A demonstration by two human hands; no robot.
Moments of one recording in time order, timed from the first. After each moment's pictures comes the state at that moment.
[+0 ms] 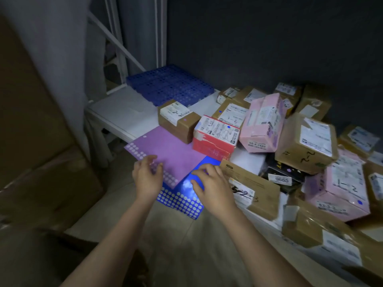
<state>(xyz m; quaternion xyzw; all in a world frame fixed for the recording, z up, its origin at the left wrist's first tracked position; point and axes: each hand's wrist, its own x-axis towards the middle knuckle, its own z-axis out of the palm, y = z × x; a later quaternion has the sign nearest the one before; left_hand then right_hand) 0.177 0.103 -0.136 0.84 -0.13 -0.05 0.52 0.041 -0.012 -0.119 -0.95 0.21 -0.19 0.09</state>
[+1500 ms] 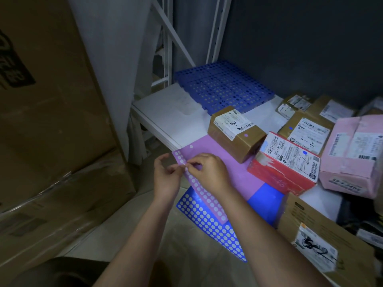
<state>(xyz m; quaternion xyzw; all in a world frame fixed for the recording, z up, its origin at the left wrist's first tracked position) 0.270 0.114 -0.158 0.67 0.01 -0.16 0.73 0.231 -0.001 -0.156 -0.93 0.13 -0.15 0.30</state>
